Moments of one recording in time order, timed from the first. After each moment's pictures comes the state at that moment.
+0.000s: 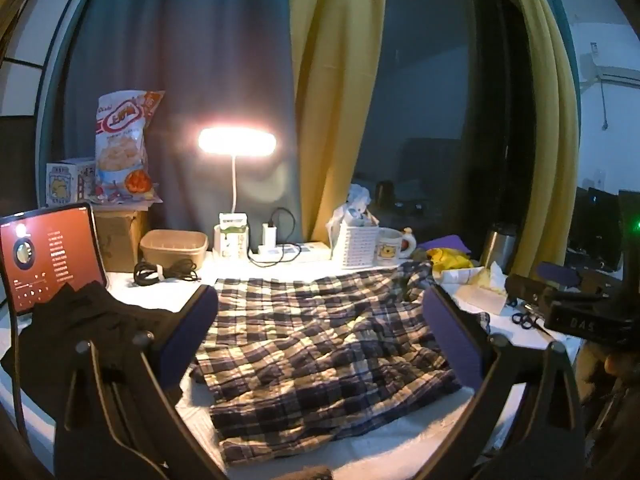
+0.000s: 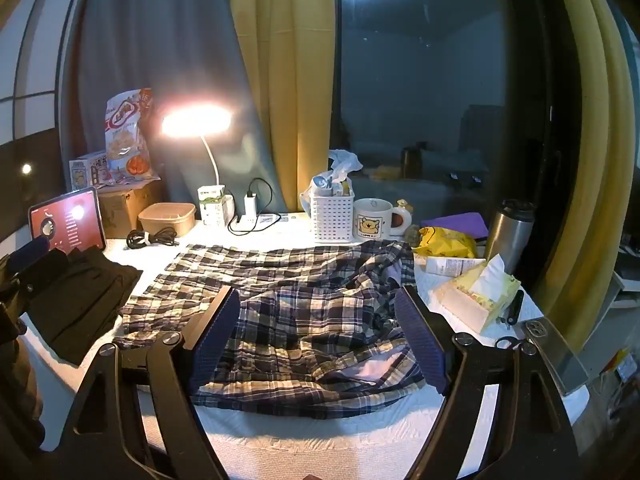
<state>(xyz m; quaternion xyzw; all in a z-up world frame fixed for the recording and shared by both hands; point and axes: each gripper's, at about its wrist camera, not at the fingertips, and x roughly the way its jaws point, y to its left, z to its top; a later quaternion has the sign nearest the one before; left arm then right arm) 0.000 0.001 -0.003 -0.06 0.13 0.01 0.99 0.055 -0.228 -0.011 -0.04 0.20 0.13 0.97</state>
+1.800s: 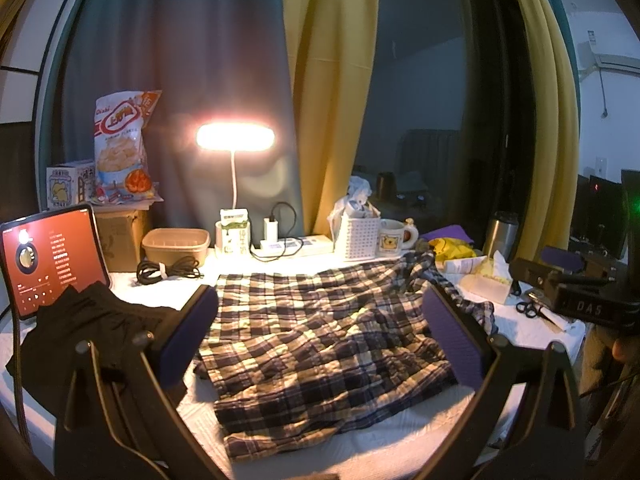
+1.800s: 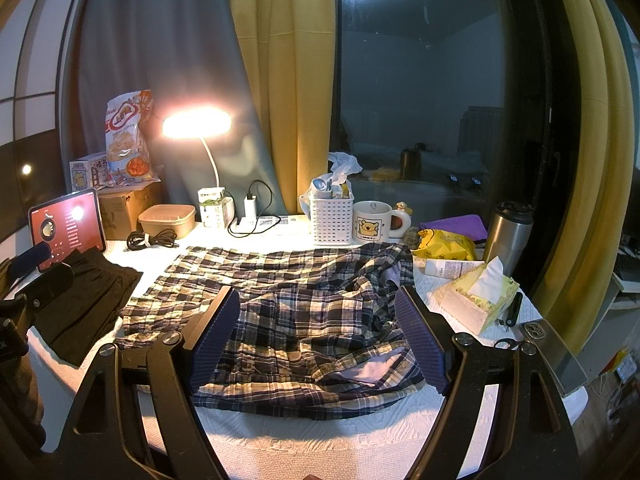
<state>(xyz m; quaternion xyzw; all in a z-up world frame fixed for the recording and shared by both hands) -0.002 -0.002 -0.007 -0.05 0.14 0.01 0.99 0.054 -0.229 -0.010 -0.04 0.20 0.13 0.97</state>
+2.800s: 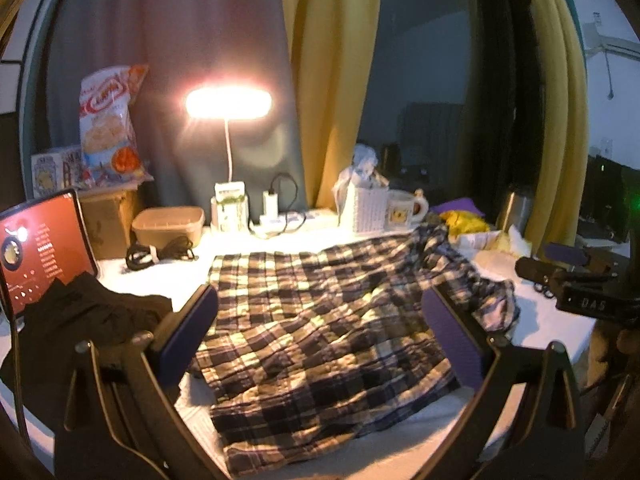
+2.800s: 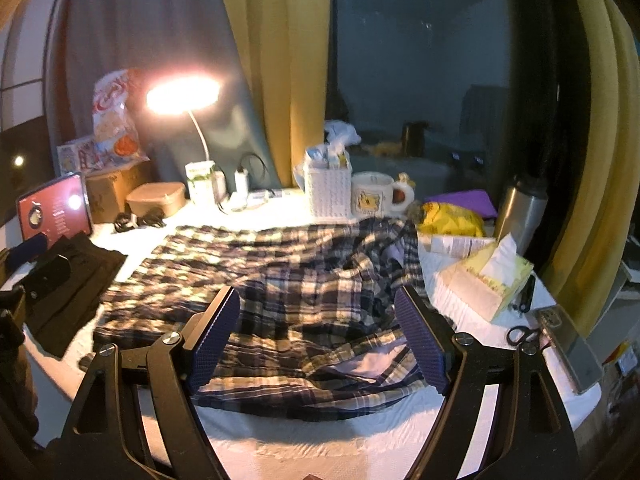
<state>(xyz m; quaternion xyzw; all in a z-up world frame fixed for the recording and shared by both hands) 0.052 0.009 -0.036 -0.04 0.20 0.01 0.98 0.105 -0.234 -0.049 -0.04 0.26 0.12 0.96</state>
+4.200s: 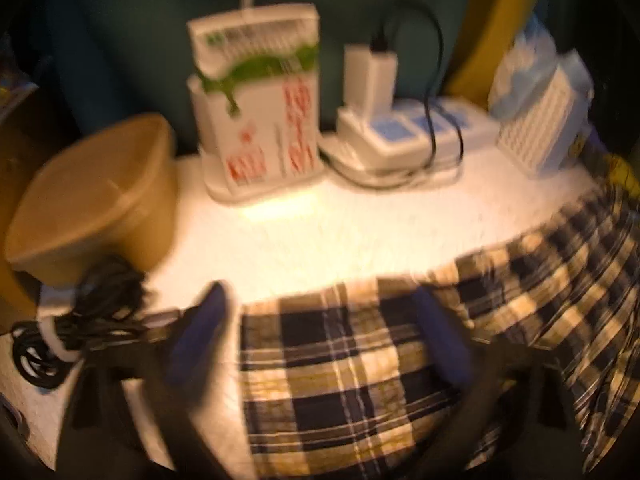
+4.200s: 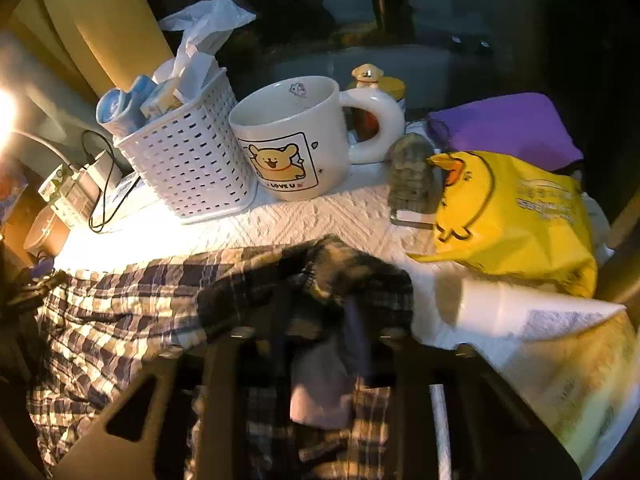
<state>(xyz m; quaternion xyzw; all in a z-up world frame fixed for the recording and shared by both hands) 0.413 0.162 -0.173 -0.01 0.45 0.01 0.89 0.438 -0.292 -0.133 0.02 0.43 0.12 0.89</state>
